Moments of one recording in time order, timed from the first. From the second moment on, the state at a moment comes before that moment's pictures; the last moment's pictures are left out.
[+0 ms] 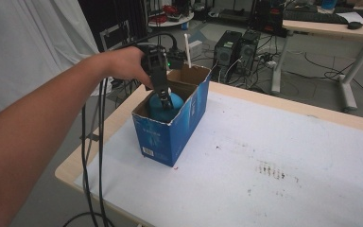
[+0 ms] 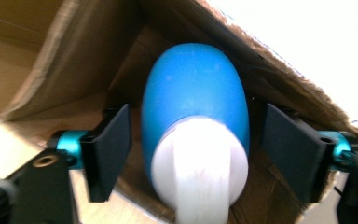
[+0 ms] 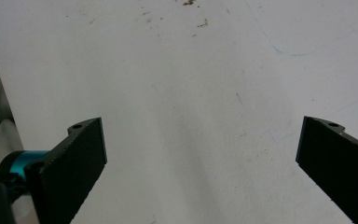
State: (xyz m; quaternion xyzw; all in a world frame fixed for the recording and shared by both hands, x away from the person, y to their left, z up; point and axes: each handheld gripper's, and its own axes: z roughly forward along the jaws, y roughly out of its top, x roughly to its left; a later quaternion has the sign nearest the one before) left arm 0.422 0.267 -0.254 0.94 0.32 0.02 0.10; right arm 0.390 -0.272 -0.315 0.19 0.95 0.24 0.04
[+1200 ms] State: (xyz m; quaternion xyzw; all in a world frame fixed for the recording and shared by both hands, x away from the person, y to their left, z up) left arm 0.400 0.201 -0.186 0.96 0.23 0.06 0.15; right arm 0.380 -0.281 -0.303 0.20 0.94 0.26 0.07
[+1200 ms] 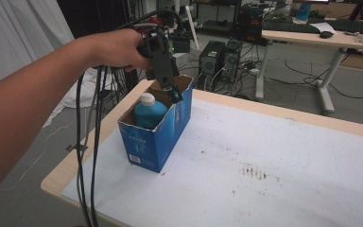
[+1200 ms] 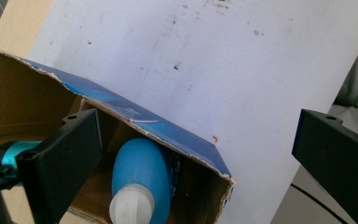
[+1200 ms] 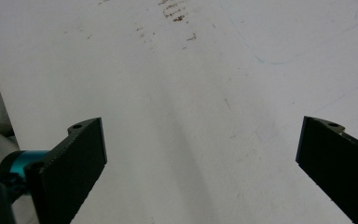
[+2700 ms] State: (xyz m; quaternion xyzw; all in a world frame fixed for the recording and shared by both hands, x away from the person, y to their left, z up) left arm 0.406 0.061 -0.212 0.98 0.15 0.02 0.13; right arm 0.379 -0.256 -0.303 0.19 0.94 0.26 0.06
